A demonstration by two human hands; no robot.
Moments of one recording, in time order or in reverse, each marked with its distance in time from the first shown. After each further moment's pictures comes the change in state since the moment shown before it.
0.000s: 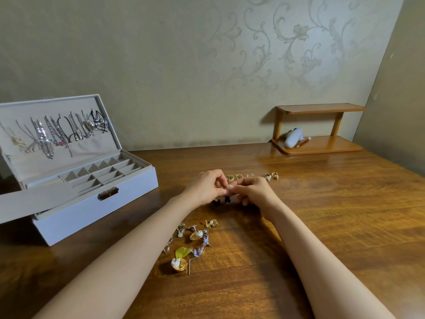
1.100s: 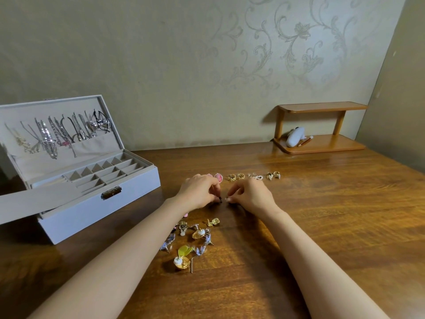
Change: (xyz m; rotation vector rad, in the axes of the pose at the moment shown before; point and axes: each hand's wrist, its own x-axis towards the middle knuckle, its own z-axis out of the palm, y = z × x) left_hand -0.017 0.001 -0.010 0.295 -0.057 -0.061; right_hand -0.001 -0.001 0.013 -0.702 0.096 -0.117
